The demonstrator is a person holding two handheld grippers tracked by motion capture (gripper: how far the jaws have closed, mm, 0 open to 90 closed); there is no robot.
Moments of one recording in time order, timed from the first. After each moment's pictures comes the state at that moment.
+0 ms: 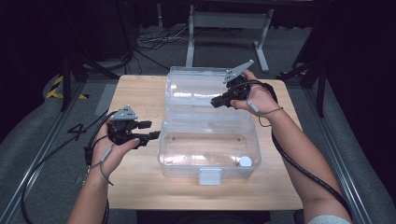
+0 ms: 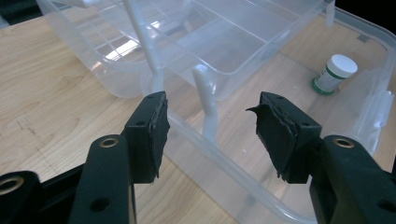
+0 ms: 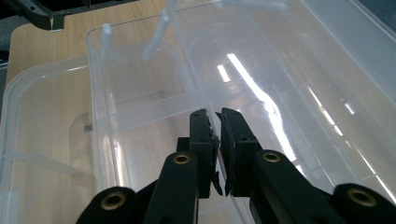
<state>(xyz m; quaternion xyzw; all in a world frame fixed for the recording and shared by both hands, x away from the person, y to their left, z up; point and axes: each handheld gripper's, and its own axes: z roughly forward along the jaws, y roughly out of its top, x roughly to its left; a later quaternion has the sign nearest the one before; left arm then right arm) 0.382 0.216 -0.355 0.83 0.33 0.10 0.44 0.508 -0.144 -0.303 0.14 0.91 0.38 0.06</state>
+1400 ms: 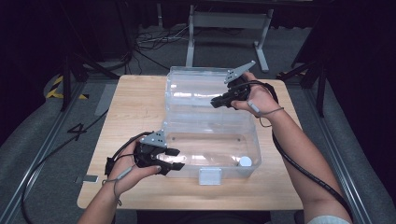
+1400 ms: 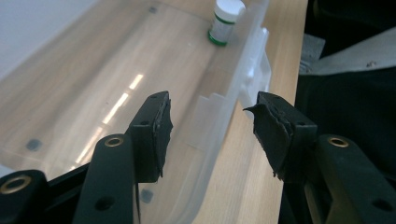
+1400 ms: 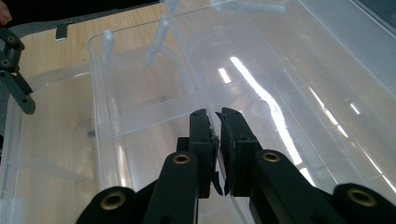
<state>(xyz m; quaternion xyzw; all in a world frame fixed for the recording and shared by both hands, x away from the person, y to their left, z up) 0.343 0.150 -0.377 0.89 0.19 -0.01 0.41 0.507 -0.147 -0.306 0.15 0.90 0.40 0.05</state>
